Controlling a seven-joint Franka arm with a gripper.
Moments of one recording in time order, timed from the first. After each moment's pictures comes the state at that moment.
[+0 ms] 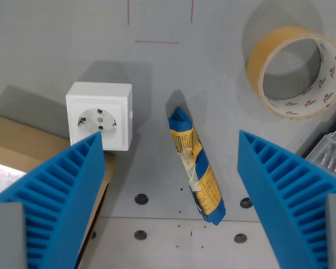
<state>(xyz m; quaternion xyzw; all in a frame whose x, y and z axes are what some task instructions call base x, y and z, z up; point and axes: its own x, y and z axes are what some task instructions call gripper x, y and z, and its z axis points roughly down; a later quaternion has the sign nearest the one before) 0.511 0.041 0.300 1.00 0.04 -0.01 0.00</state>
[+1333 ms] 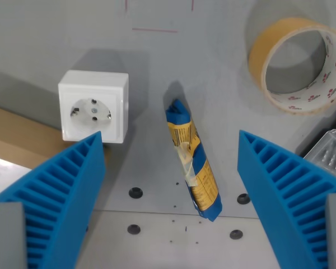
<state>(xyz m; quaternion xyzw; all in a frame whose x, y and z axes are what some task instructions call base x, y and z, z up) 0.503 0.038 0.285 1.00 0.06 -0.02 0.01</state>
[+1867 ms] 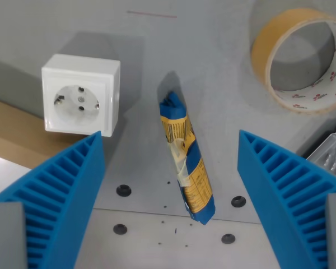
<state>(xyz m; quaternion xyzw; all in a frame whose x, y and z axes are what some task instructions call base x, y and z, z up) 0.490 0.033 0.261 1.00 0.08 -0.03 0.01</state>
